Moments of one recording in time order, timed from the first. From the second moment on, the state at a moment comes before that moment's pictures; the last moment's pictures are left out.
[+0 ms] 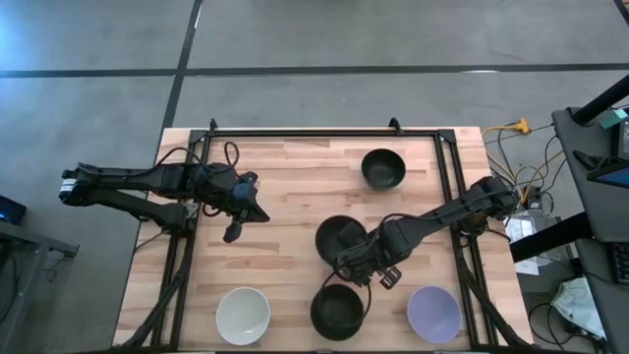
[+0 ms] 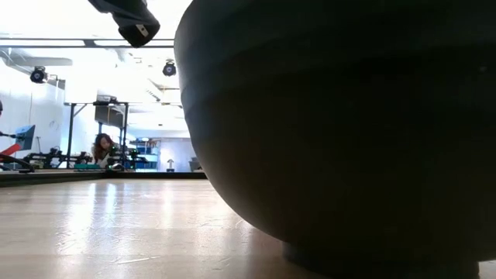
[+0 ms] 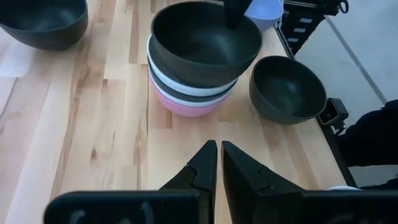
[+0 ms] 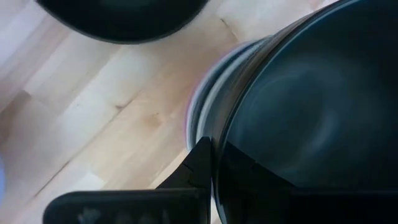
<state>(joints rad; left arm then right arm) -0.01 0.95 0.93 -0.59 0.20 -0.09 0.41 1.82 1.63 -1.18 0.10 -0.40</state>
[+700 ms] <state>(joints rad) -0.01 0.93 0.93 -0.59 0.22 -0.02 0.41 1.86 1.60 -1.16 0.10 -0.33</state>
